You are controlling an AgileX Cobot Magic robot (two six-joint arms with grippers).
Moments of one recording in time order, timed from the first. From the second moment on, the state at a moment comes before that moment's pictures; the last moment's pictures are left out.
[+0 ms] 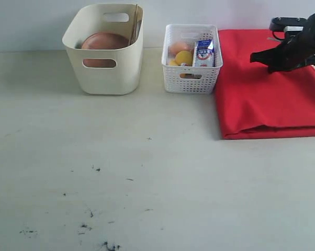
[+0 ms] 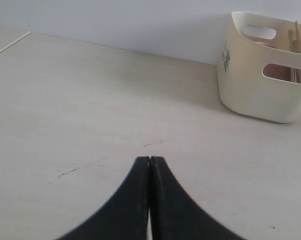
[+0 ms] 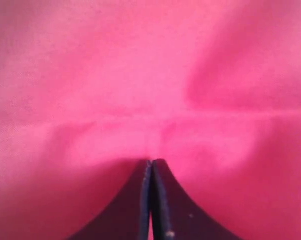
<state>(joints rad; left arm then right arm) -0.01 0.01 0.00 0.17 0.37 -0.31 -0.06 2.44 -1.76 0.13 0.39 -0.08</state>
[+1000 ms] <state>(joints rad) -0.01 0.01 0.00 0.17 0.37 -0.31 -0.06 2.42 -1.76 0.15 0.45 0.00</state>
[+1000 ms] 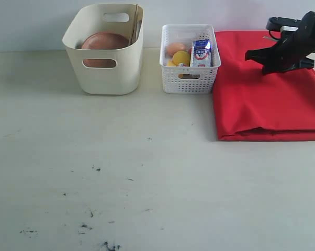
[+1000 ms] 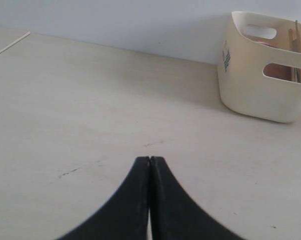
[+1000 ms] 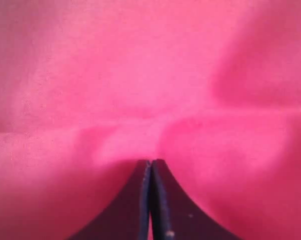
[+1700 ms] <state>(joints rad) -0.01 0.01 0.00 0.17 0.37 -0.31 -0.07 1.95 -1.73 0.21 0.65 -0.07</state>
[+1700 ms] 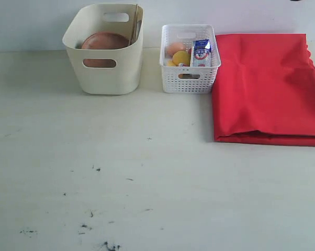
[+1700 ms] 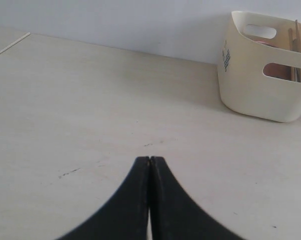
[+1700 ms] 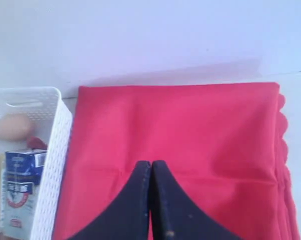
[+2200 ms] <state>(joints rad) -0.01 0.01 0.00 0.17 0.37 -0.30 -0.07 1.61 -1.73 0.21 0.80 -0.08</state>
